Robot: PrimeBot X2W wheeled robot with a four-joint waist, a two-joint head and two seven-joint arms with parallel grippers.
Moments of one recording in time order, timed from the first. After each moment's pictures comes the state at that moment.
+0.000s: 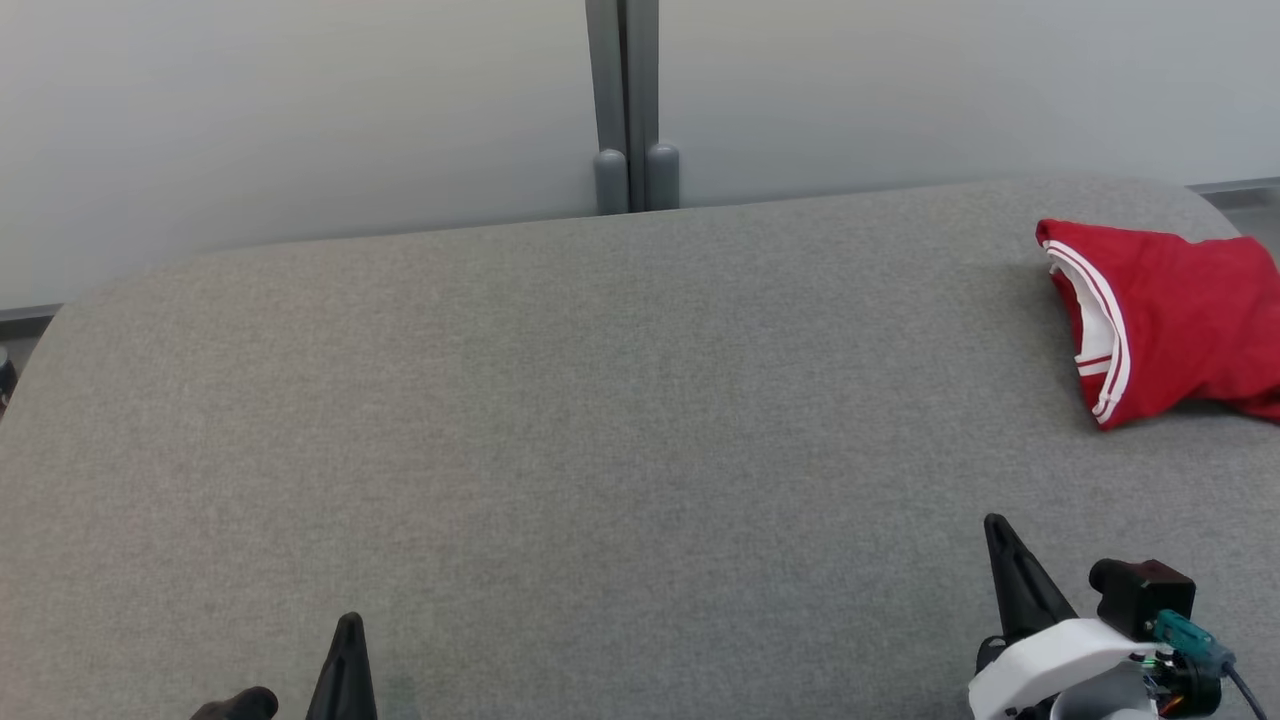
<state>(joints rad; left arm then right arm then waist) 0.14 0.05 -0.09 0.26 -0.48 -0.06 -0.23 -0.03 -0.04 0.01 0.33 0.30 0.13 -0.22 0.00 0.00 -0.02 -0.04</state>
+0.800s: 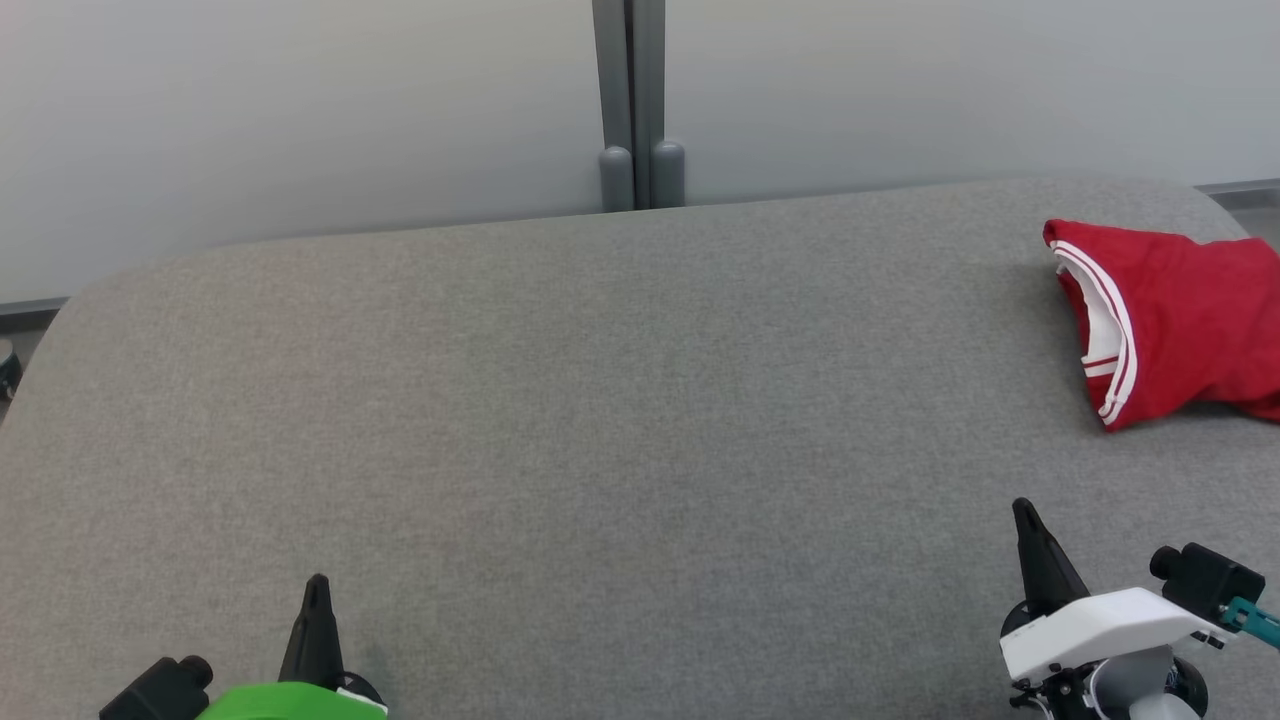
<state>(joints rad) 0.07 0.05 -0.03 0.25 -0.84 -0.07 -0.12 -0.05 -0.04 -0.03 0.31 0.71 0.13 -0.12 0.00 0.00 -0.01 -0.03</state>
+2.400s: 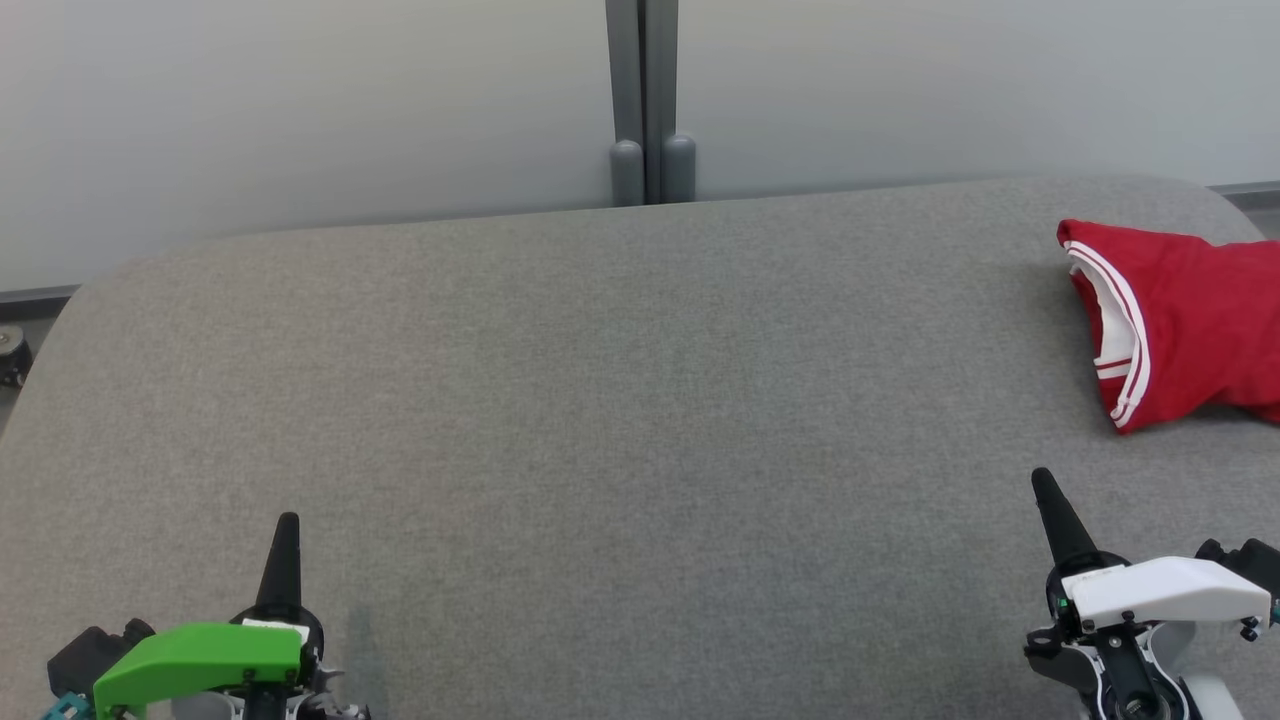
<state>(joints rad) -0.03 0.05 0.05 0.23 -1.31 -0.09 0.02 -0.09 -0.05 -0.08 0.28 1.26 0.13 0.02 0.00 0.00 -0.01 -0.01</state>
